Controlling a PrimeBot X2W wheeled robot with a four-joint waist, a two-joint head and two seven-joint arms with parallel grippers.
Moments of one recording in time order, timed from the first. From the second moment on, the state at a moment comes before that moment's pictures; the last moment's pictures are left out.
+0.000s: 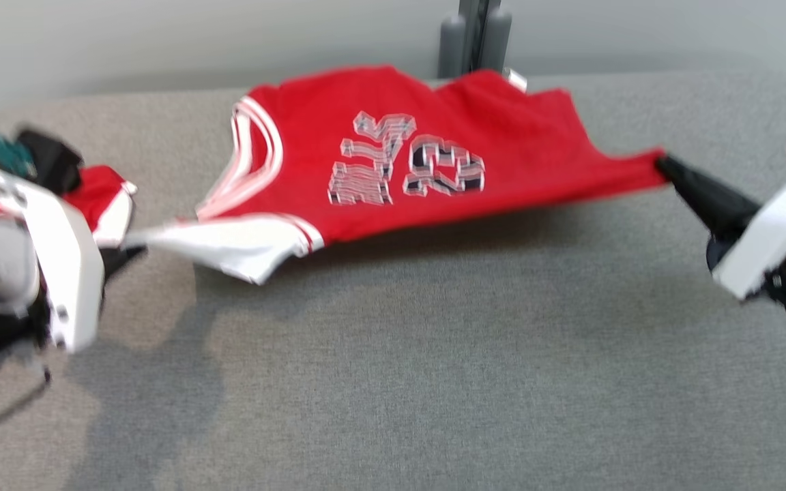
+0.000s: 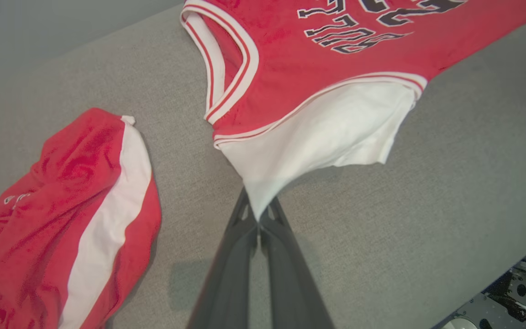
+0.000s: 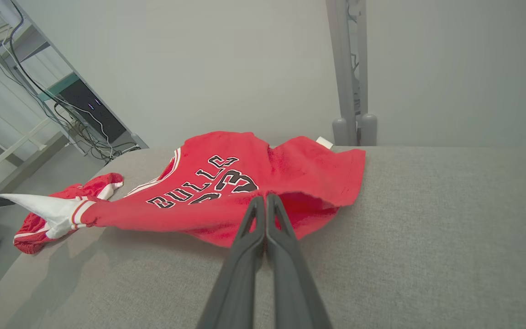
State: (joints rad) left arm -0.88 0.85 -0.95 0.22 -1.16 -0.07 0.60; right arm -0.99 -0.76 1.21 0.37 1.48 0.13 -0.13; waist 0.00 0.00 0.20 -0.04
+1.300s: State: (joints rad) left arm -0.48 1.12 -1.01 -0.31 -1.46 0.09 0.71; right arm -0.63 -1.07 1.27 -0.01 1.71 0.13 0.07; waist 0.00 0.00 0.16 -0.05
